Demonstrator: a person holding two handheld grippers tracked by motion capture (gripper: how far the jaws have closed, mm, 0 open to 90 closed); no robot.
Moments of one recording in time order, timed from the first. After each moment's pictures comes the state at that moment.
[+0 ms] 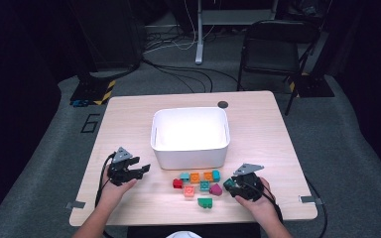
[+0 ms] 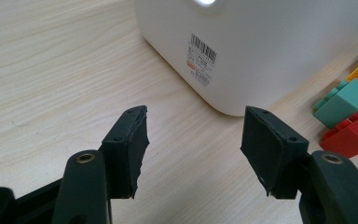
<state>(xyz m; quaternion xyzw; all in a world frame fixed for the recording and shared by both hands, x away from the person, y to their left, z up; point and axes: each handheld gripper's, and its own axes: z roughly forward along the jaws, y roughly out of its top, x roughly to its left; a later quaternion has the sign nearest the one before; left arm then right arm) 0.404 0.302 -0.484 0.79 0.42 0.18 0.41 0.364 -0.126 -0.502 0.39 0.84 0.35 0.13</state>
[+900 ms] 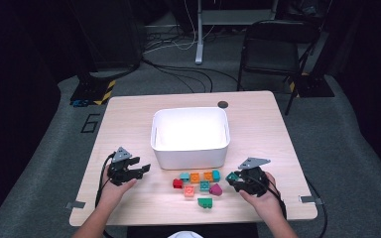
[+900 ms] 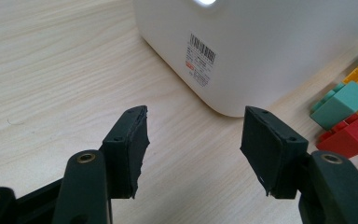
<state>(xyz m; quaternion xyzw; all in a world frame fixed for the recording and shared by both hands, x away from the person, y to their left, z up) 0.404 0.302 -0.484 0.79 0.43 0.17 0.41 0.367 -0.135 -0.471 0.39 0.84 0.36 0.13</state>
